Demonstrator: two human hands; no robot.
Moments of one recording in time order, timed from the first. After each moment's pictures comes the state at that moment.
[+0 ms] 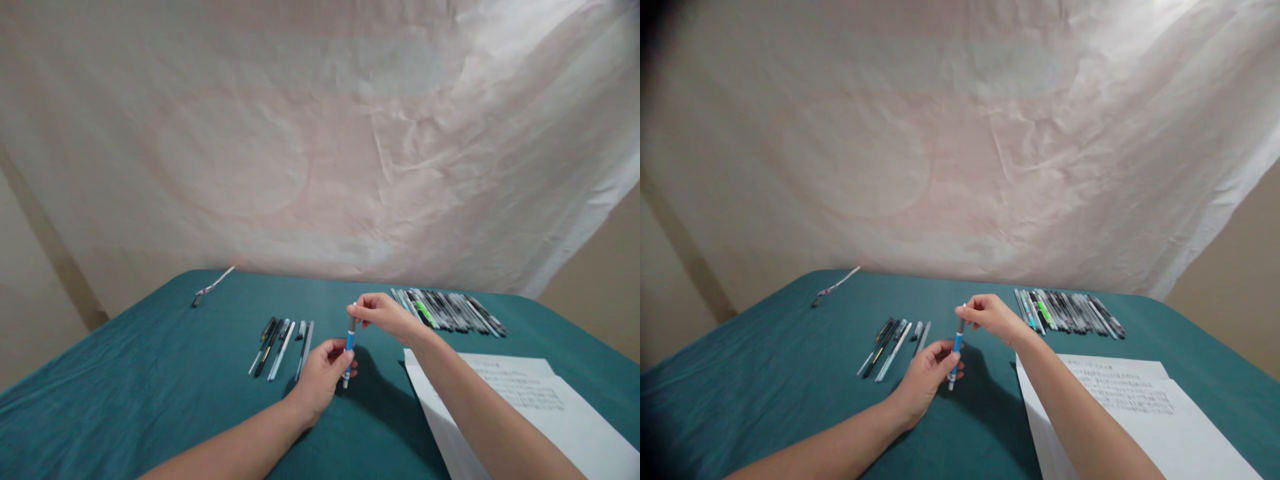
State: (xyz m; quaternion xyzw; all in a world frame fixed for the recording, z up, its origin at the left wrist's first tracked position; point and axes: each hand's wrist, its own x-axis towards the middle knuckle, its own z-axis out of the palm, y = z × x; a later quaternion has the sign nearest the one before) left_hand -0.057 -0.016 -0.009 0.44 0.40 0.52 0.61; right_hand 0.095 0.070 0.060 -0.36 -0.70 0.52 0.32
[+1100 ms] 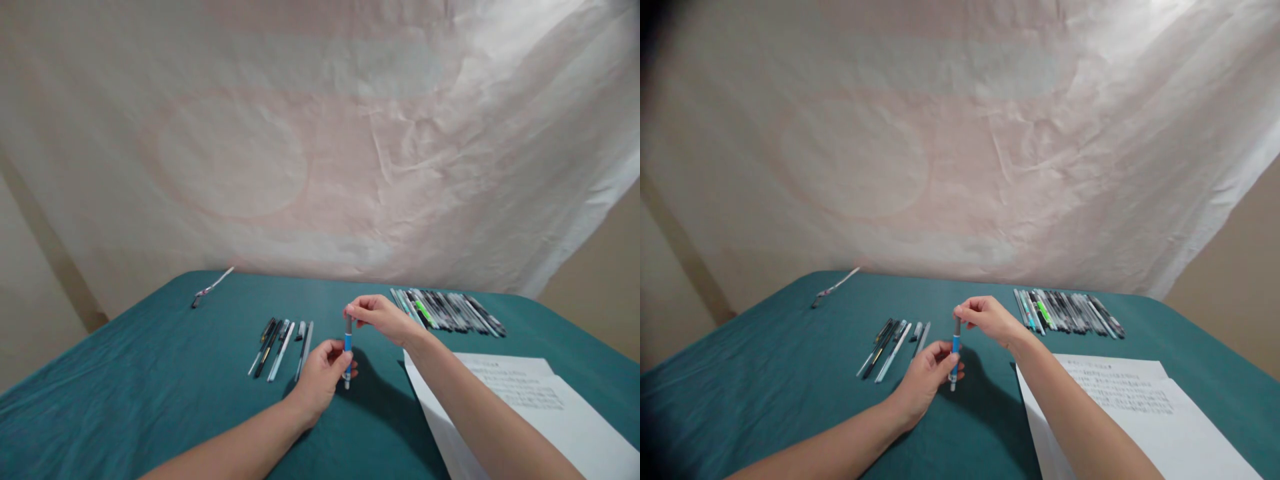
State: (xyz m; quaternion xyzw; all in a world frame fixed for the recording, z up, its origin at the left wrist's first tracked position) left_hand -0.056 -0.016 -0.009 0.43 0.40 0.52 0.62; right_hand 0.088 0.069 0.055 -0.35 -0.69 0.54 0.34
